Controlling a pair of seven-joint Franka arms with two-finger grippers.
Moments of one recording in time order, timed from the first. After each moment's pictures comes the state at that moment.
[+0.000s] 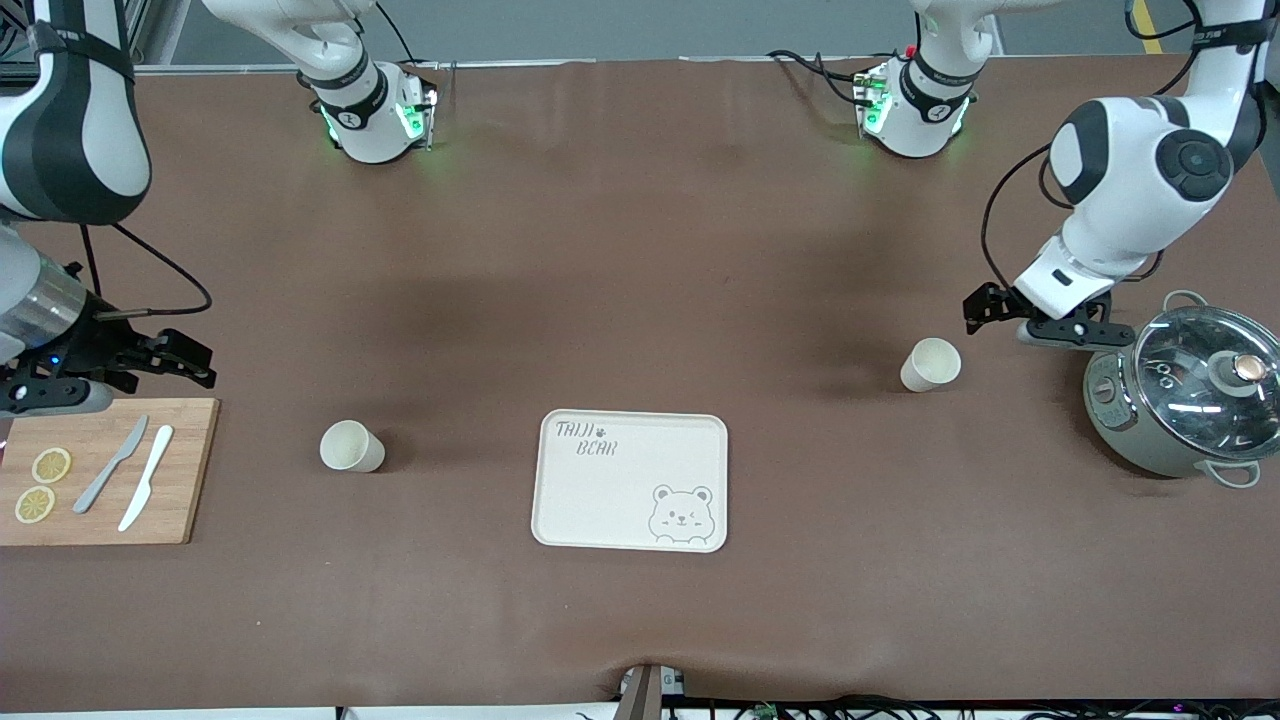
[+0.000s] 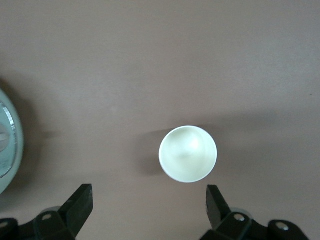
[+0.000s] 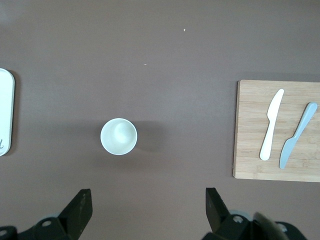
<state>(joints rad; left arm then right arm) 0.06 -0.04 -0.12 -2.36 -0.03 2.41 0.10 0.05 0.15 -0.10 -1.72 0.04 1.96 -0.11</state>
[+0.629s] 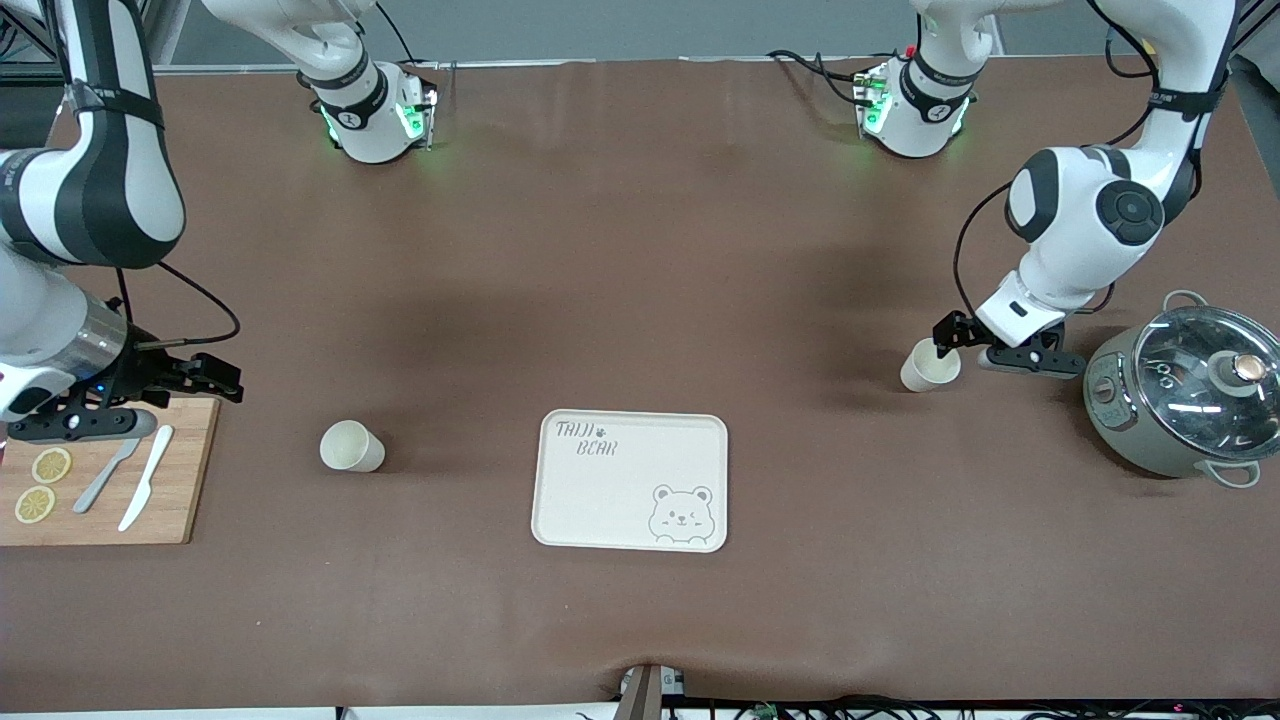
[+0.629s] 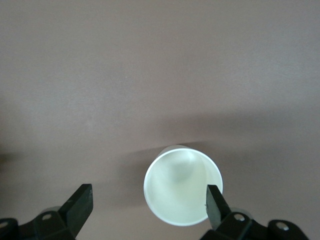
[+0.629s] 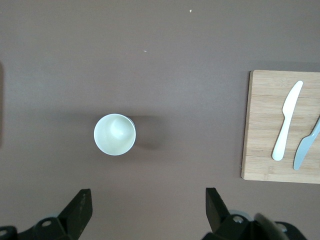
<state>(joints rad) 0.06 0.12 -0.13 -2.38 -0.03 2.61 0.10 0.06 0.22 -0.10 -1.73 0.04 1.98 -0.11</state>
